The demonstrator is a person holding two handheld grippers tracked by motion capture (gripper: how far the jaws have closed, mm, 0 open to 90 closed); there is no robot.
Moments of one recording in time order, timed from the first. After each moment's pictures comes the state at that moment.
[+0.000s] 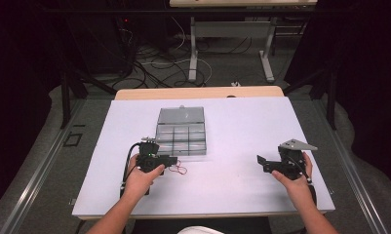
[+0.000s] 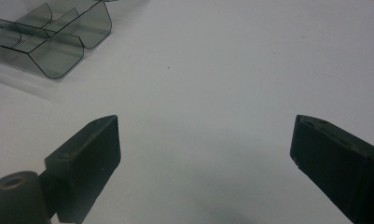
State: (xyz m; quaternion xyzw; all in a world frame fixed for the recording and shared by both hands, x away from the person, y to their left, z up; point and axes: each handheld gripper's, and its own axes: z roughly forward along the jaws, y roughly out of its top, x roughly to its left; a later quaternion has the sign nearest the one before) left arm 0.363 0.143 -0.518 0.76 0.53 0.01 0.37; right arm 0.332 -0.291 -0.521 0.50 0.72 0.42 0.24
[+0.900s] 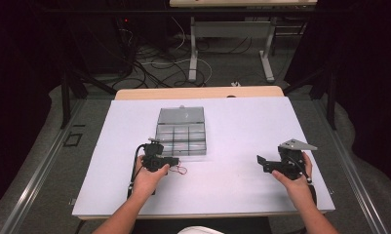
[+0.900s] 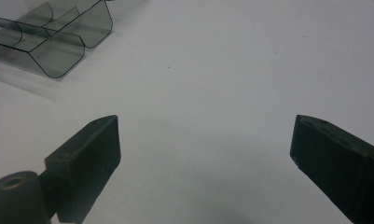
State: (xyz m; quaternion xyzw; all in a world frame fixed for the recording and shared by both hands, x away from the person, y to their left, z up) left arm 0.372 0.131 -0.535 0.75 0.56 0.01 0.35; right arm 0.332 -0.291 -0.521 0.50 0.72 0.41 0.24
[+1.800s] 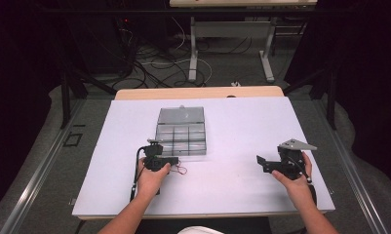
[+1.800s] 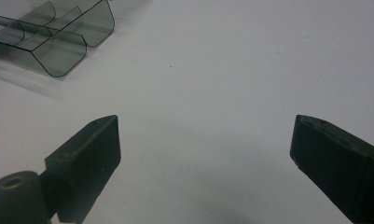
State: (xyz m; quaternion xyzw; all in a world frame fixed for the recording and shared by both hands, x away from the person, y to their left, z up) left arm 0.378 0.132 -0.553 0.71 0.61 0.00 0.36; right arm 0.333 -0.291 -0.521 0.49 0.73 0.42 0.23
